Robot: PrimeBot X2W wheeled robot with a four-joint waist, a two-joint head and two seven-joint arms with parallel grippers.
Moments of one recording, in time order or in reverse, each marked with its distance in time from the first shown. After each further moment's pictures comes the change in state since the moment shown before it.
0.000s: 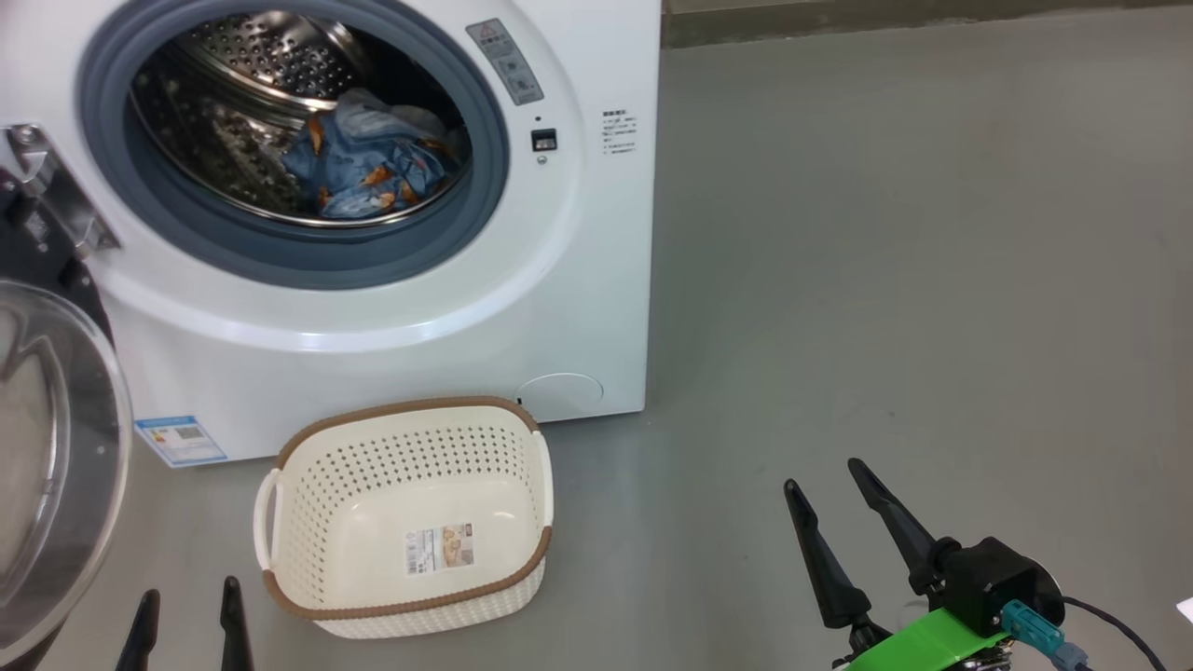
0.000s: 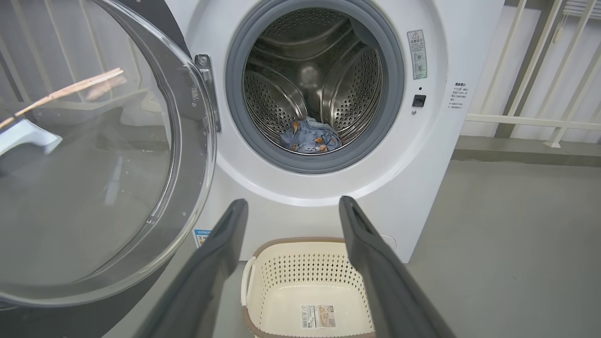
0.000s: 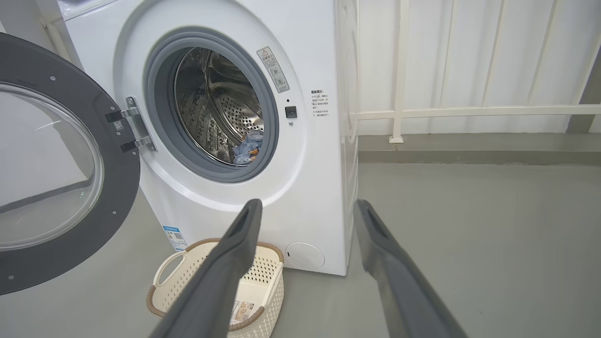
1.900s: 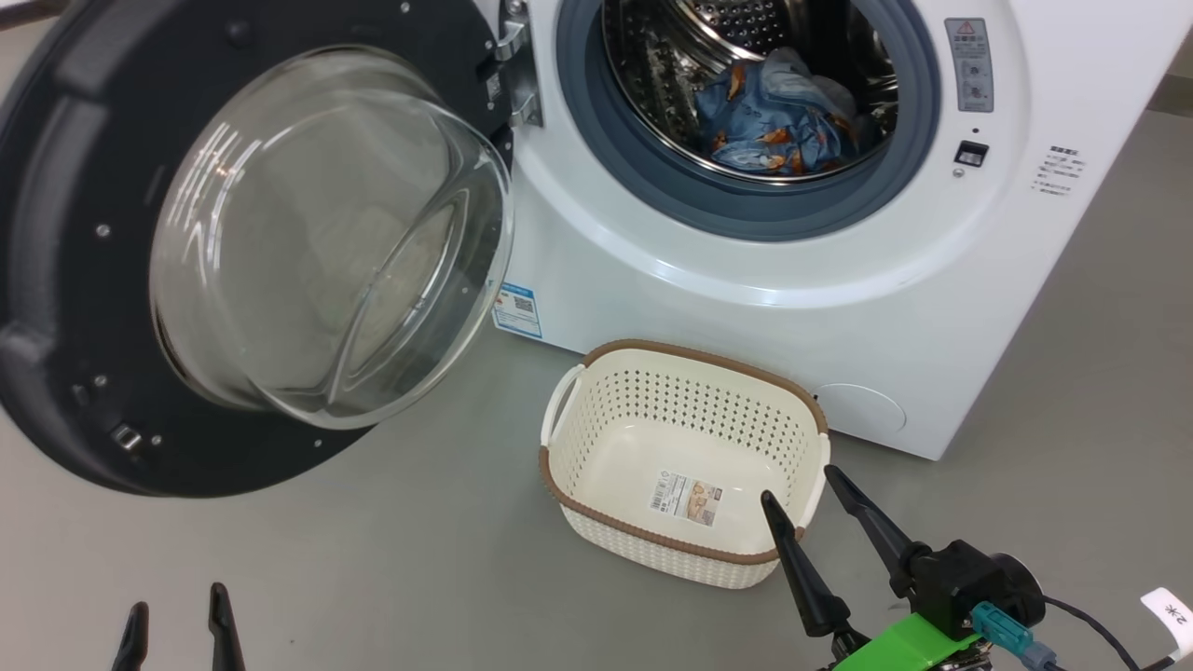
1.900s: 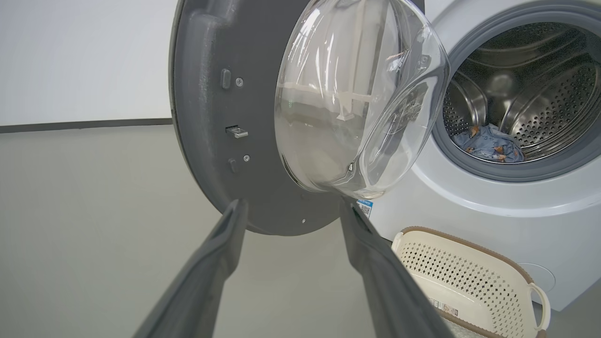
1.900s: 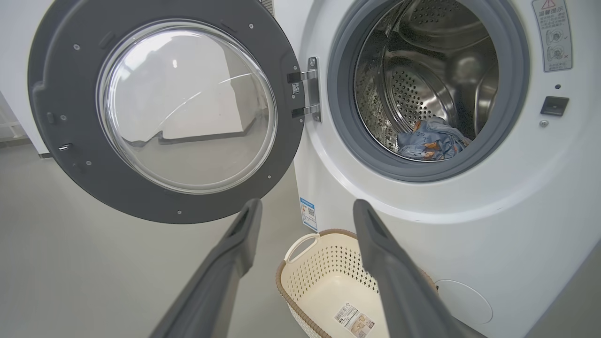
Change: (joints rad) left arm -0.009 -0.006 0.005 0.036 -0.051 0.044 0.000; right arm -0.012 0.000 0.035 0.024 -0.044 0.000 0.000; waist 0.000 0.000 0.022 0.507
